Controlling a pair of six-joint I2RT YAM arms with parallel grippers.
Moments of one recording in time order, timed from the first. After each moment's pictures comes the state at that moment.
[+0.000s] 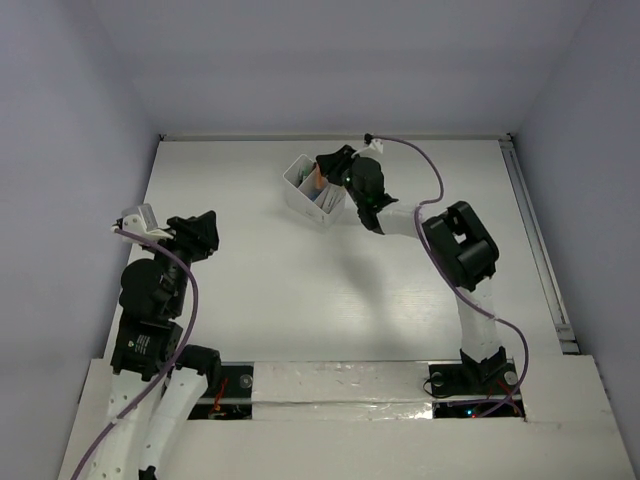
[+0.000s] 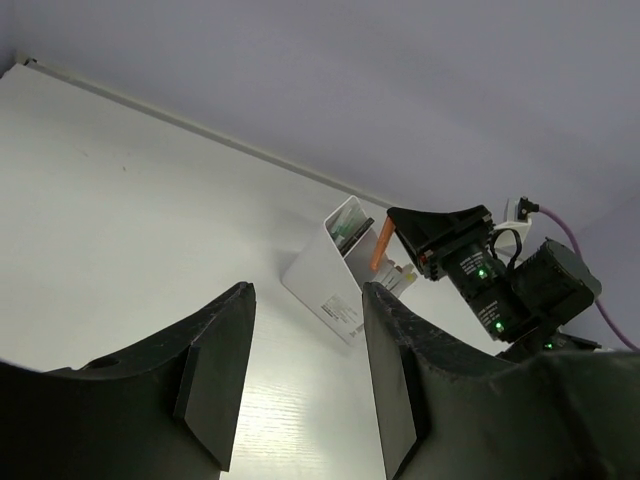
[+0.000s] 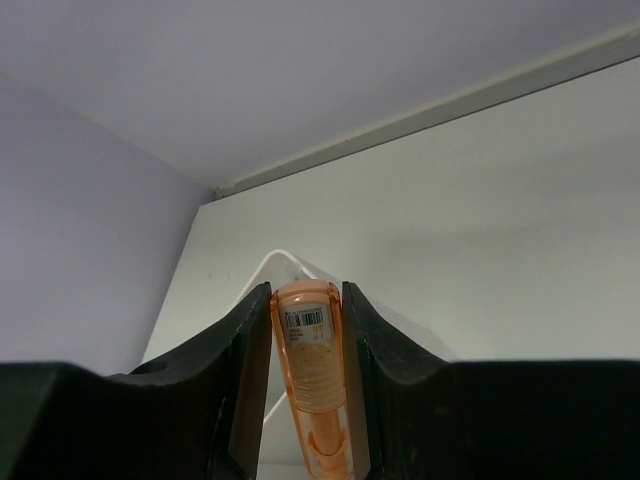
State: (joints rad) left arm -0.24 0.42 0.74 -0.28 -0.20 -0.50; right arm 0.56 2.15 1.40 0.73 0.18 0.76
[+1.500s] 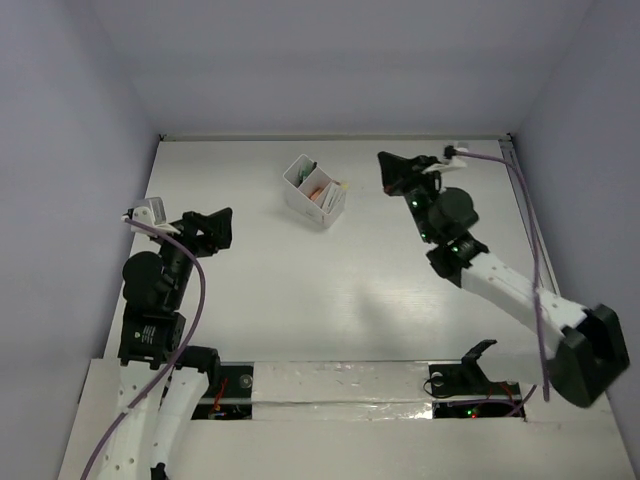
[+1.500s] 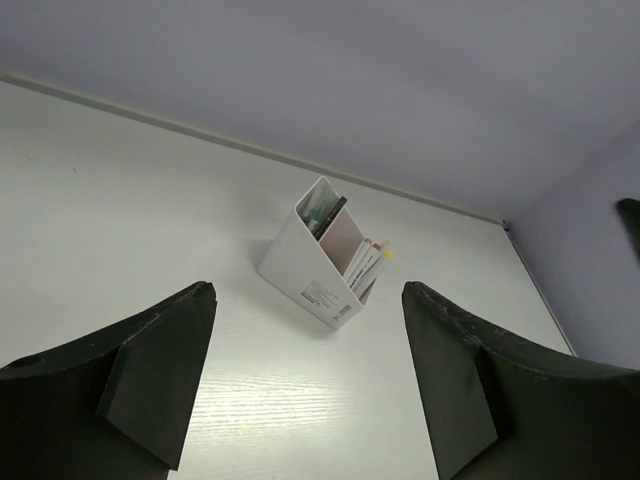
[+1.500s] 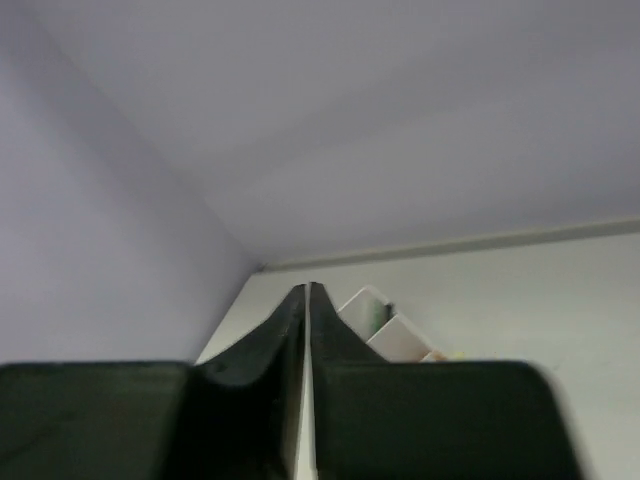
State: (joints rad) left arm -0.13 0.47 0.72 -0.21 0.02 -0.49; right arm 0.60 1.30 0.90 0.66 0.24 0.51
